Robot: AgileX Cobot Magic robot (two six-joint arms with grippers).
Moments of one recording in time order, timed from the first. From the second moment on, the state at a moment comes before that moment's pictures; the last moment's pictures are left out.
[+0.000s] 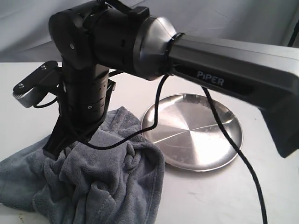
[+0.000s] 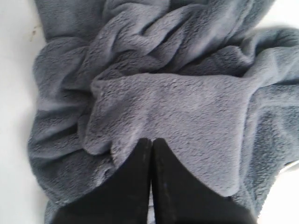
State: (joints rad) left arm 0.05 0.00 0.00 0.22 0.19 -0.25; right arm 0.95 2.15 -1.98 0.05 1.21 -0.22
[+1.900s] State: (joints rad) left arm 0.05 0.00 0.00 0.22 0.19 -0.25; right arm 0.99 1.94 -1.53 0.20 1.22 -0.19
